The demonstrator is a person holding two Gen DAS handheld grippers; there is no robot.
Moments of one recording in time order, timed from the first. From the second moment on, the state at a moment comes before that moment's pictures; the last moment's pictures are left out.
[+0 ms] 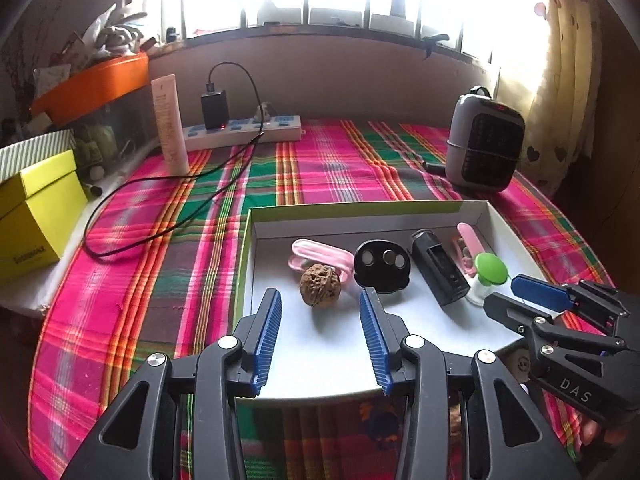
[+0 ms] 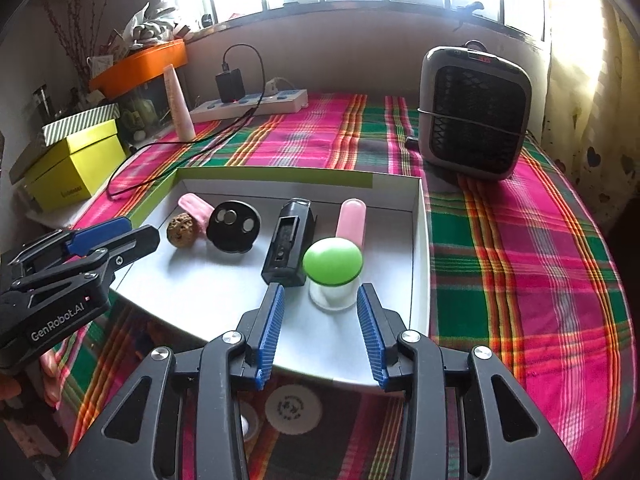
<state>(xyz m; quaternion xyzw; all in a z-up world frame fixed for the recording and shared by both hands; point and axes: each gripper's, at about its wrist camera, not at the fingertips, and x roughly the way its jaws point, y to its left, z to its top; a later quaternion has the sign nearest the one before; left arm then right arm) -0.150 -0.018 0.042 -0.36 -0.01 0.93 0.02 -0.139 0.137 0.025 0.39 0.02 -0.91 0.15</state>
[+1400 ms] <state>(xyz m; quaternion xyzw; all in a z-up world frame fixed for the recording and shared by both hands) -0.075 -0.026 0.029 -0.36 -0.05 0.93 0.04 -0.068 0.140 0.028 0.36 0.01 -0.92 0.15</state>
